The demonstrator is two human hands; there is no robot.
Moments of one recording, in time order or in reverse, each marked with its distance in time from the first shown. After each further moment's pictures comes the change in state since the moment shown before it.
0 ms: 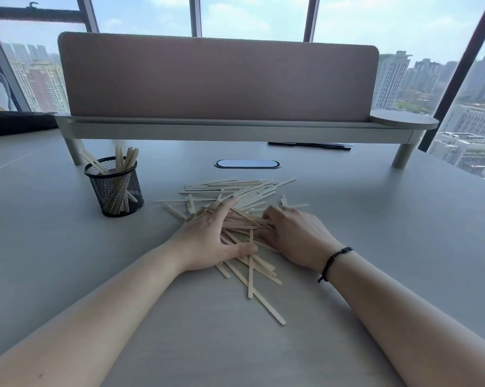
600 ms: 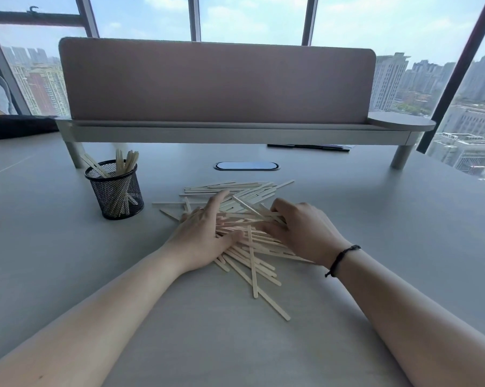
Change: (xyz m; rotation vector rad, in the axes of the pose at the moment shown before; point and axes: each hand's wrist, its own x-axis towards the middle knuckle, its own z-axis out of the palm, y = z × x) left_hand -0.002 -0.003 0.001 -0.083 0.191 0.002; right_hand -0.003 0.011 -0.010 0.121 0.130 0.007
